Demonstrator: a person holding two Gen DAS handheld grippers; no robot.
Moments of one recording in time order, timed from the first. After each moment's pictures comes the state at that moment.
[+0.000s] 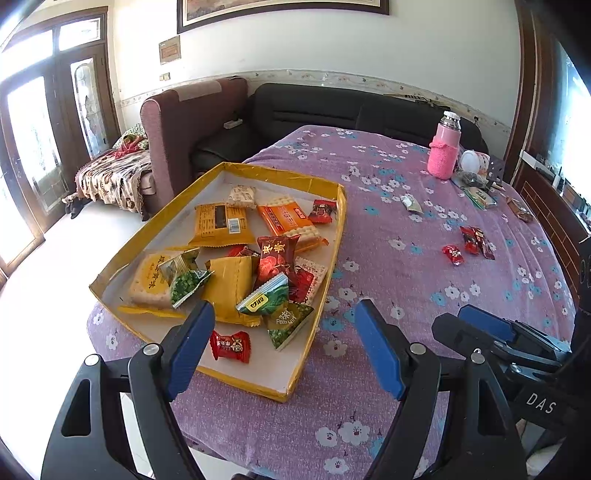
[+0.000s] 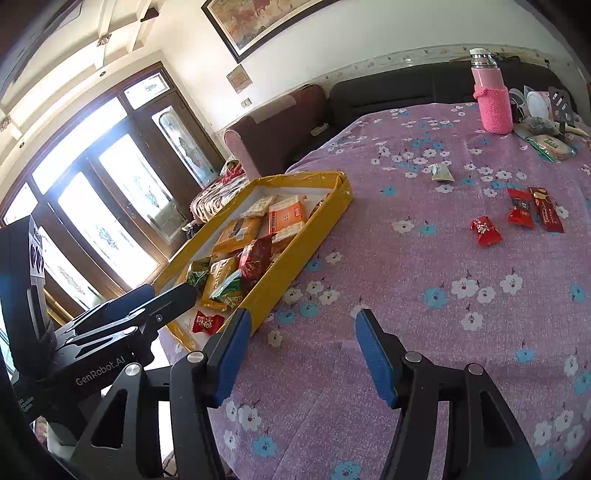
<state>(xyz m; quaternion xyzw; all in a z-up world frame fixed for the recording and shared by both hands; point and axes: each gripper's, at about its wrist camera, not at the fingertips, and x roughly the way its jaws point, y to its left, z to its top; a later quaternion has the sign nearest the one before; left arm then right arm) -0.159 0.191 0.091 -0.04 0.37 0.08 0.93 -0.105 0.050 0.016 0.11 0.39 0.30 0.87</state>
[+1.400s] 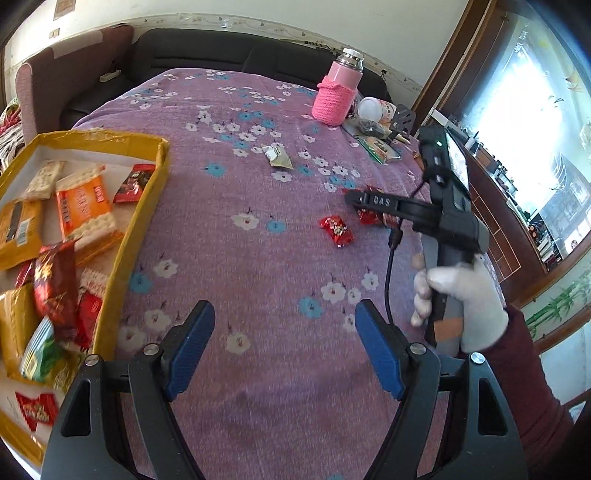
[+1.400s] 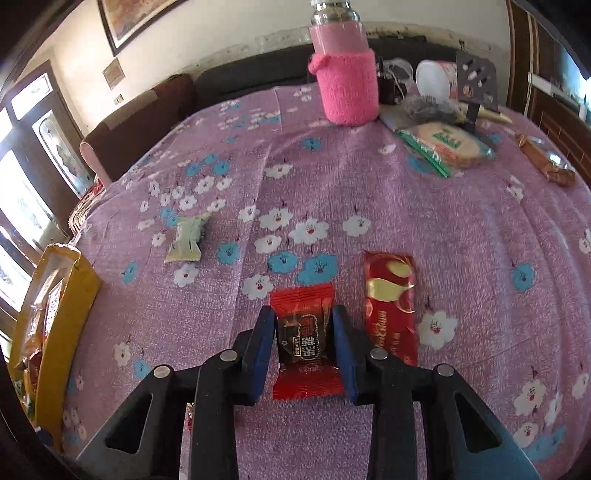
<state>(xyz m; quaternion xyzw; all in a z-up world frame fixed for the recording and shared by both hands) -0.052 0.106 0.057 -0.10 0.46 -0.15 0.87 0.102 -0.066 -0.039 0.06 0.45 0.07 0.89</state>
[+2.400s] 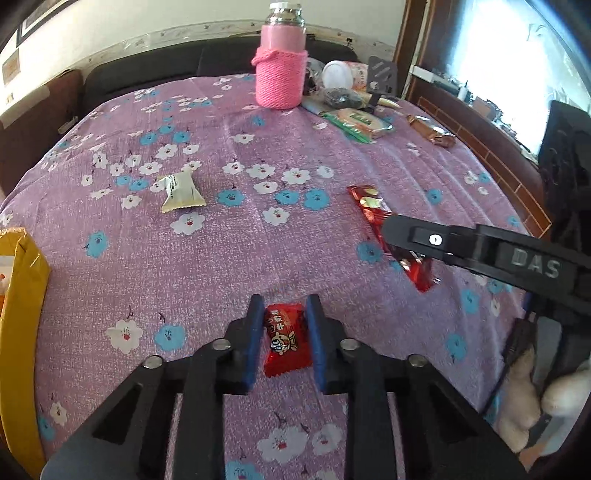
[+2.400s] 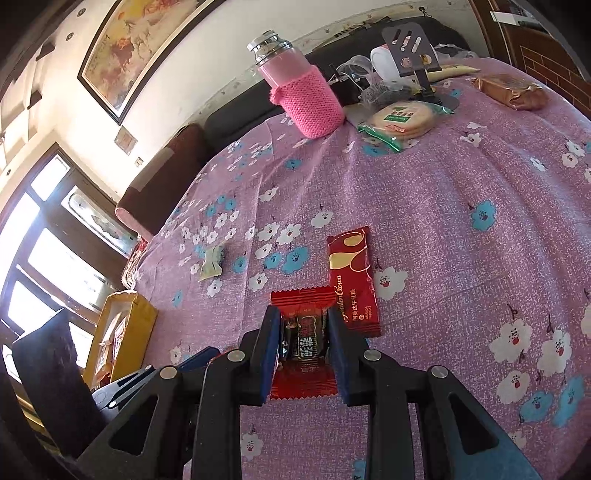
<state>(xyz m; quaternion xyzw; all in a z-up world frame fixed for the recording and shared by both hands) 0.033 -0.003 0.017 0.02 0.44 -0.18 0.88 0.064 -0.137 -0.033 0.23 0.42 0.12 0.87</state>
